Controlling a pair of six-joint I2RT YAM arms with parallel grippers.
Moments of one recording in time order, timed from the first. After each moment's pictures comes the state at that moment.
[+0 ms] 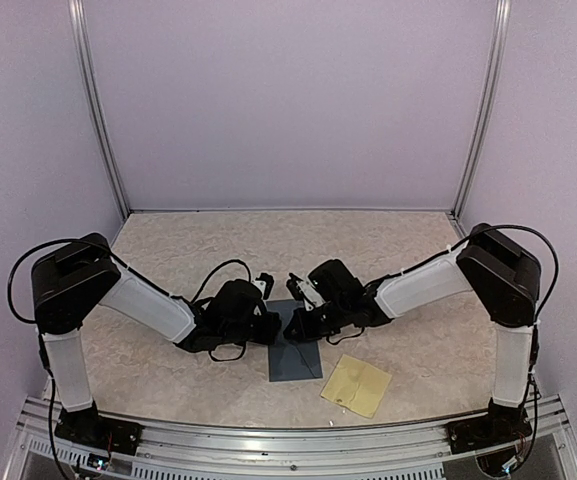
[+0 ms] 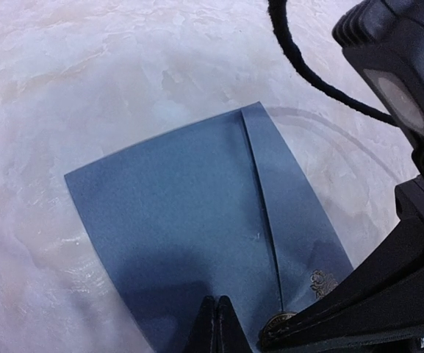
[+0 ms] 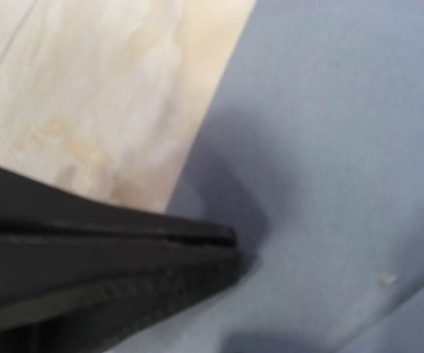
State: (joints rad) left arm -0.93 1.93 0.84 0.43 -0.12 -0.55; right arm 0.90 2.01 1.10 0.11 -0.30 0.58
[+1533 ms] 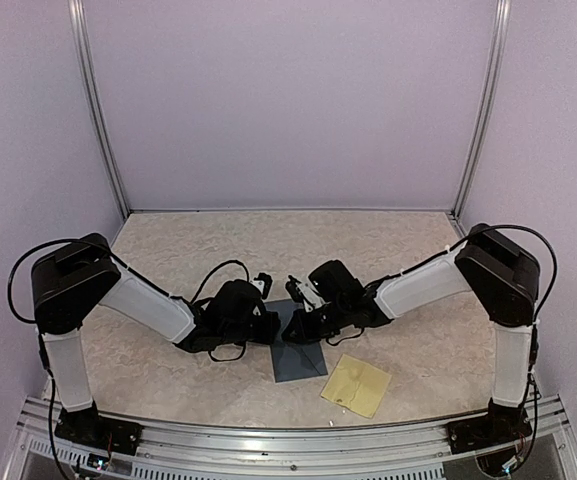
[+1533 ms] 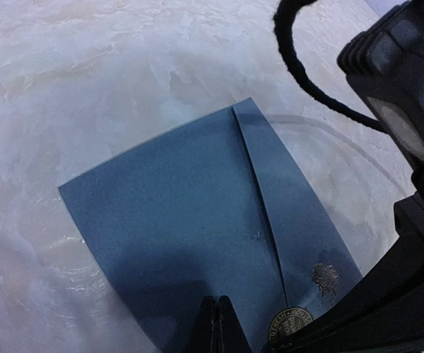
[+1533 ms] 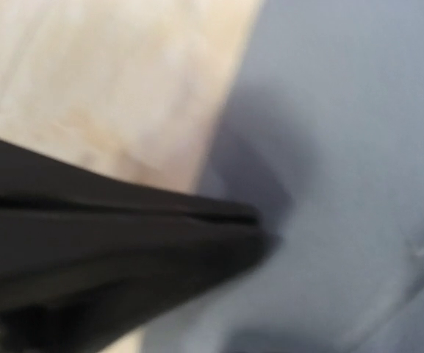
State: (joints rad) left arm -0.93 1.93 0.83 0.43 -0.13 -0.58; right arm 0.90 2.00 1.09 0.13 -0.34 0.60
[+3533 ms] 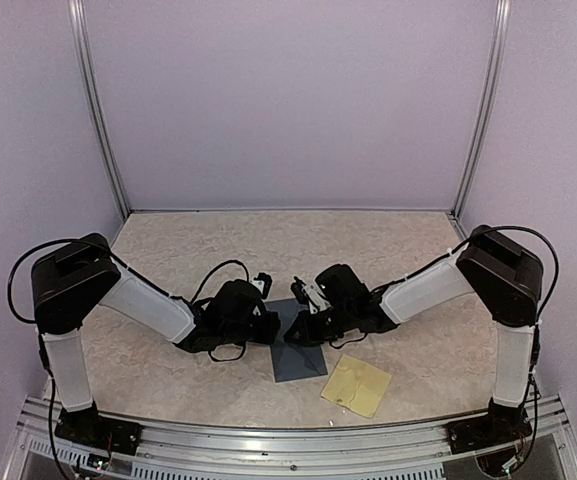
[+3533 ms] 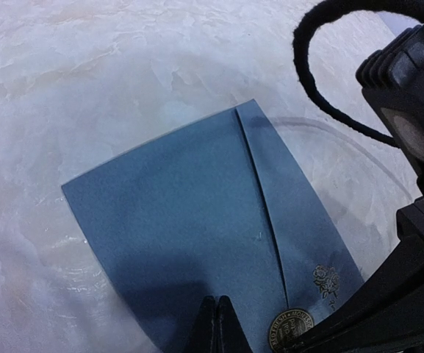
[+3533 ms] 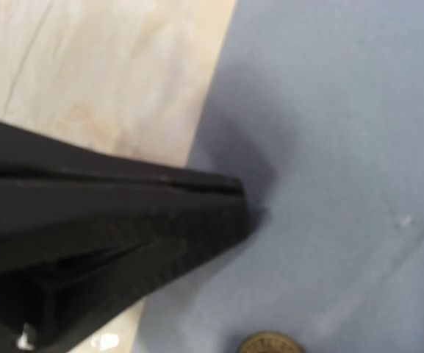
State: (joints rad) left arm -0.93 1.93 0.83 0.43 -0.14 -0.58; right arm 0.89 2.00 1.02 0.23 -0.37 0.65
